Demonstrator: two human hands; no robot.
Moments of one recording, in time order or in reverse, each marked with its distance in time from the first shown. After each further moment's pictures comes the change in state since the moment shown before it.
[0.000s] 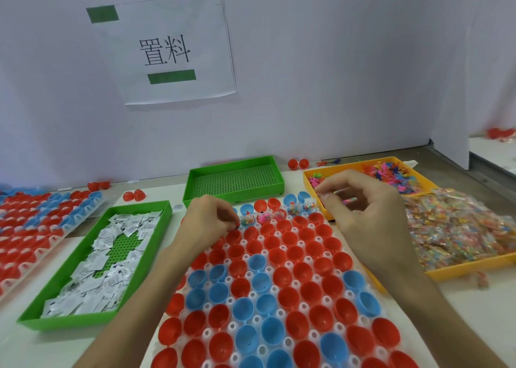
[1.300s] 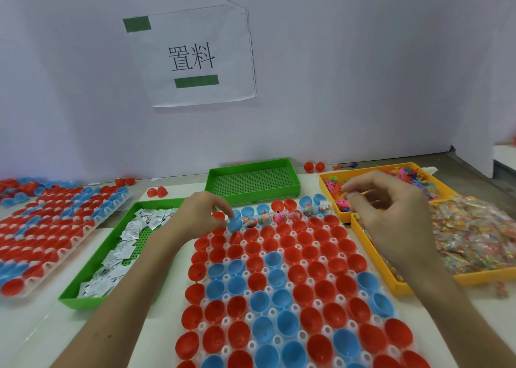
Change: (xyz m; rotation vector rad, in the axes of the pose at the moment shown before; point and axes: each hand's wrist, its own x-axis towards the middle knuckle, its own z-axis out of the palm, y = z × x) left_hand 0.003 -0.033 -0.038 0.223 -0.086 0.007; right_hand 0.006 0.008 -0.006 -0.049 0.030 -0.036
